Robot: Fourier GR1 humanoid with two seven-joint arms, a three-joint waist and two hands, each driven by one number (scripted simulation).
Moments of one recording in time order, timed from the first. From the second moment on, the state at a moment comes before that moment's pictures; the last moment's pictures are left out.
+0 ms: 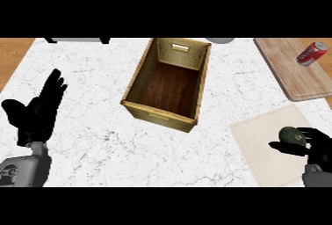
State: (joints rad) left arm -0.18 0.22 0.12 -1.51 -0.01 0.07 0.18; right arm -0.11 -0.32 -0.15 -1.07 0.53 -0.51 0.54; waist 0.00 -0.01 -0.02
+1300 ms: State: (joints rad) left arm -0.26 0.18 0.04 -1.47 -0.02 0.03 0.17; right arm -0.28 -0.01 0.78 -1.36 0.48 -0.50 0.34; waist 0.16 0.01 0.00
